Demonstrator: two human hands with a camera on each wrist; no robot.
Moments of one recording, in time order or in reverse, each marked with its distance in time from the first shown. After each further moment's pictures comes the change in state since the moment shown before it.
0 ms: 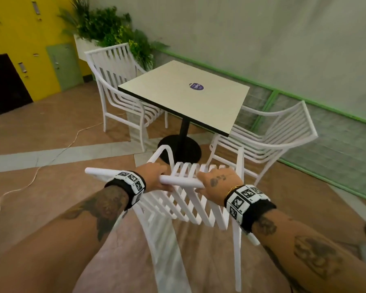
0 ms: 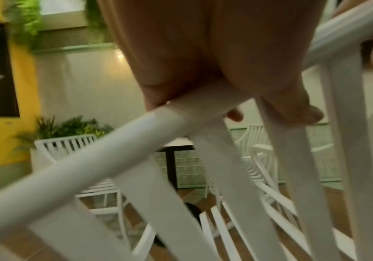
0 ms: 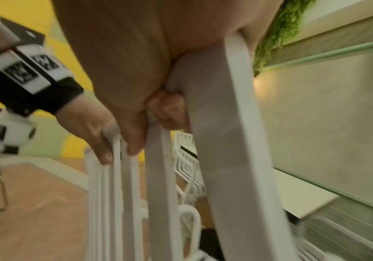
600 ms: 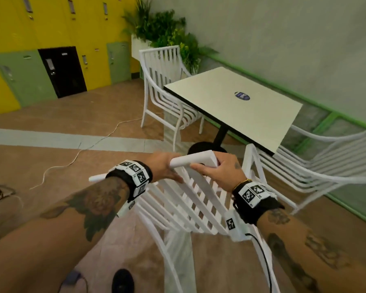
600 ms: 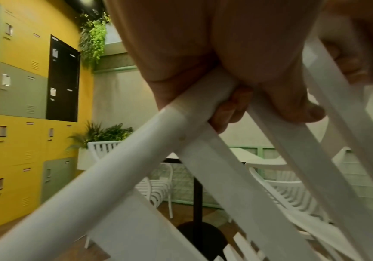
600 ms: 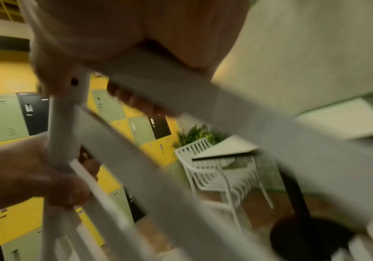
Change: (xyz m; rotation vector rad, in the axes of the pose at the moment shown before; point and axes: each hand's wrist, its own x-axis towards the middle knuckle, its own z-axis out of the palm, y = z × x) left_hand -0.037 -0.059 -0.040 -0.369 0.167 -0.150; right_hand 0.103 -0.045 -0.011 1.062 0.372 -0.034
